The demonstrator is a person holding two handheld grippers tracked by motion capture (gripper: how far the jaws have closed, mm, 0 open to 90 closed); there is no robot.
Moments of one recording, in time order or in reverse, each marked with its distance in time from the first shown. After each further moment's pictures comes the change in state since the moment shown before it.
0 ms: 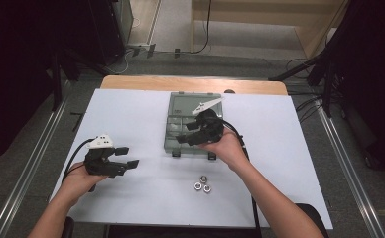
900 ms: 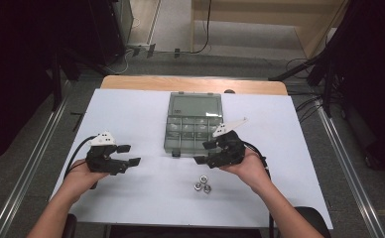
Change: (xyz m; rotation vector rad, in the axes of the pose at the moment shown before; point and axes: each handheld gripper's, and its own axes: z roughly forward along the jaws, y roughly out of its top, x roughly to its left) left arm 0.002 0.007 0.004 -0.001 -0.013 0.014; right arm 0.018 -0.063 -0.040 0.014 0.011 -0.012
